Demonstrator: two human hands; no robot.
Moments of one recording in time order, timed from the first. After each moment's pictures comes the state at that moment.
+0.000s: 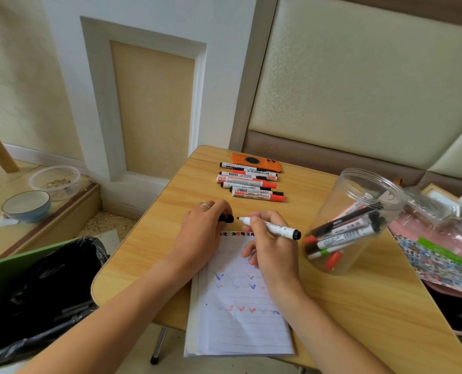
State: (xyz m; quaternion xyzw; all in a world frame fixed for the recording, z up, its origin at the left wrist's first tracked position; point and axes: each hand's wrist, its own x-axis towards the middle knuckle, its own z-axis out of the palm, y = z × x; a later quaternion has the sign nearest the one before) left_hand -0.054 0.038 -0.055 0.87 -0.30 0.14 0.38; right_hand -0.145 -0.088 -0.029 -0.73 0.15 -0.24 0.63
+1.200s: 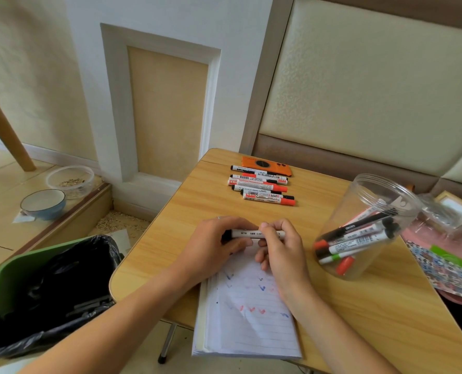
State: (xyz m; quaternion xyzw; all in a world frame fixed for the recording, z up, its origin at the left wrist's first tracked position) left_hand -0.075 0.059 -0.042 0.79 -0.38 0.06 0.48; right_hand -0.143 -0.091 -0.034 -0.72 0.18 -0.18 0.64
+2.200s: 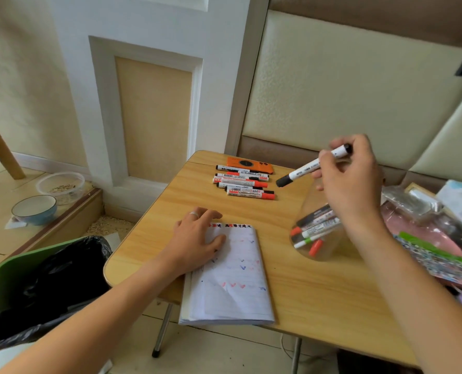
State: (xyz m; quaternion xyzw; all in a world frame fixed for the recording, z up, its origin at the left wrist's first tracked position) left_hand -0.082 0.064 -0.059 0.89 -0.30 0.06 0.33; right_hand -0.174 -0.173 0.097 -0.80 0.10 -0.47 0.36
